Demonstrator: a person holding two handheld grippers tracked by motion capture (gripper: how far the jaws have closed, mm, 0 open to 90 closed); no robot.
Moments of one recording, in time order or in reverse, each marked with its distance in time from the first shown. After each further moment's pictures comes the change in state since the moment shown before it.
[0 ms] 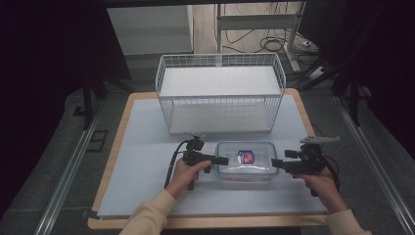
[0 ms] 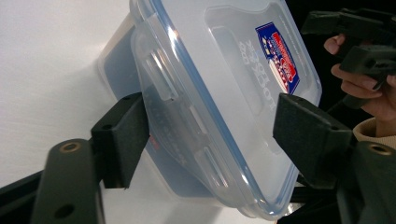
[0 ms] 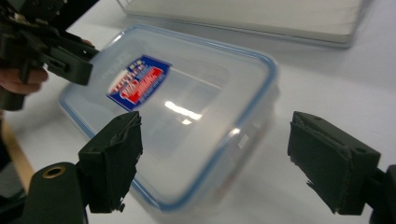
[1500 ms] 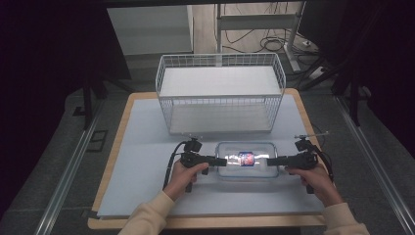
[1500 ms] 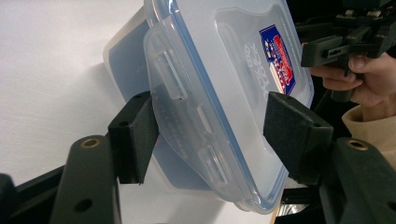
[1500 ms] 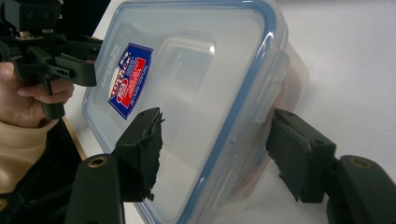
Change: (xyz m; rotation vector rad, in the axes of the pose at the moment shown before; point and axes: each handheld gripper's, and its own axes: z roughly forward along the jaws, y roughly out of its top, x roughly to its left) left arm -0.005 -0.007 -0.008 -0.027 -0.003 0.038; right arm -0.025 0.002 0.026 0.156 0.185 0.249
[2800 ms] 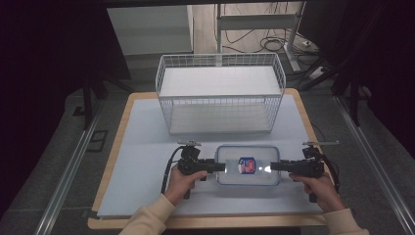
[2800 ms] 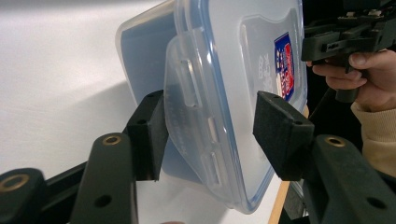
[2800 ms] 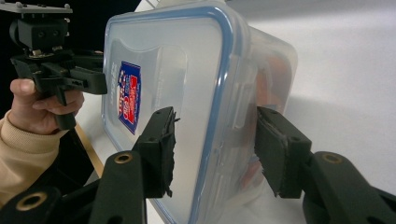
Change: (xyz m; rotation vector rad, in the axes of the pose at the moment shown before) left arm -0.019 -0.019 -0.012 -0.067 0.040 0.101; right arm 0.010 -0.024 -0.016 -0.112 0.027 -0.027
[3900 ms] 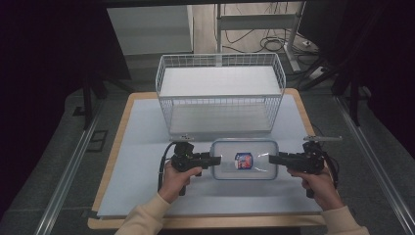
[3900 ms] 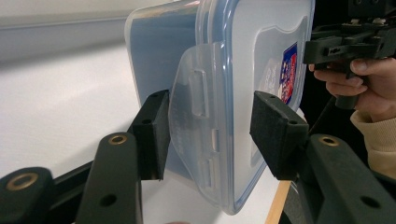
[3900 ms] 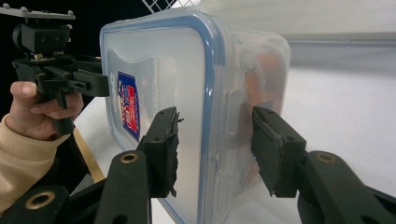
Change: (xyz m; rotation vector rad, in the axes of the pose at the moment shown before) left arm -0.013 0.013 -0.027 -0.082 0.034 0.065; right arm 0.027 0.015 -0.006 -0.094 -0.003 -0.107
